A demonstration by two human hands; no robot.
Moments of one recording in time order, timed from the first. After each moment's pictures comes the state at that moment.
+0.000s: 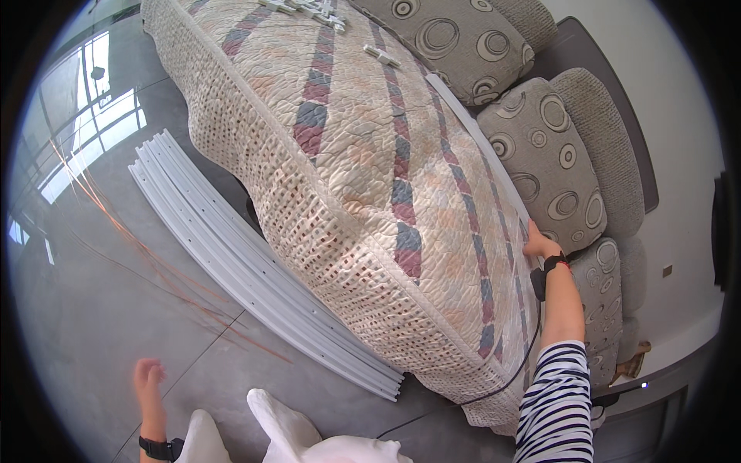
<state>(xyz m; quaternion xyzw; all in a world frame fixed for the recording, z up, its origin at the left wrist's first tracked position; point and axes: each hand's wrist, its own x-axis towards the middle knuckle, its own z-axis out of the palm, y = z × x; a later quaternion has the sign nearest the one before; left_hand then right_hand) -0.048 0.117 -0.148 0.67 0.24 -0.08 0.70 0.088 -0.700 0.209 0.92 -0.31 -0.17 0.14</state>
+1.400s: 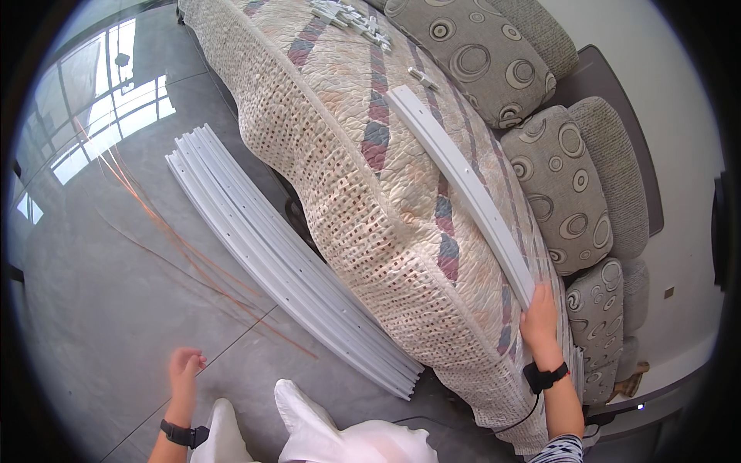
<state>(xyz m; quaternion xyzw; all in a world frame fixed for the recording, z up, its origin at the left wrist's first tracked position) -0.052 0.112 -0.172 0.60 0.21 -0.11 0.76 -0.034 -0.459 0.189 0.96 -0.09 0.09 0.27</state>
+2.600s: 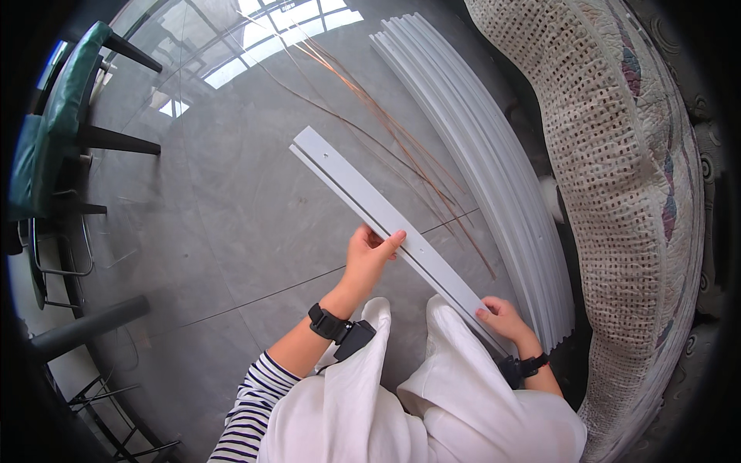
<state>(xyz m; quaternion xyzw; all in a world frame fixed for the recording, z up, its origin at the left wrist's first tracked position) -0.039 0.080 -0.122 0.58 0.28 -0.12 0.76 -0.093 -0.260 -0.134 0.76 -0.05 -0.43 -0.48</state>
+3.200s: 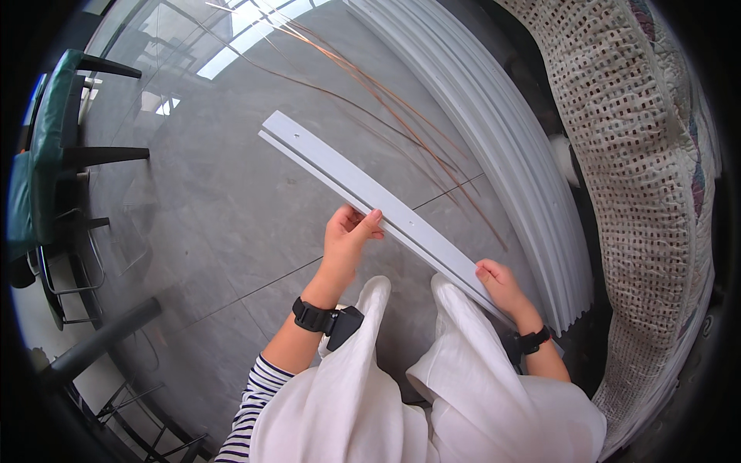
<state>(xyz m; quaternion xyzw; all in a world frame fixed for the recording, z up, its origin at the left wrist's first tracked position) -0.048 0.097 -0.128 0.55 0.27 -0.12 0.78 -0.084 -0.228 -0.153 0.78 -0.01 -0.36 -0.50</state>
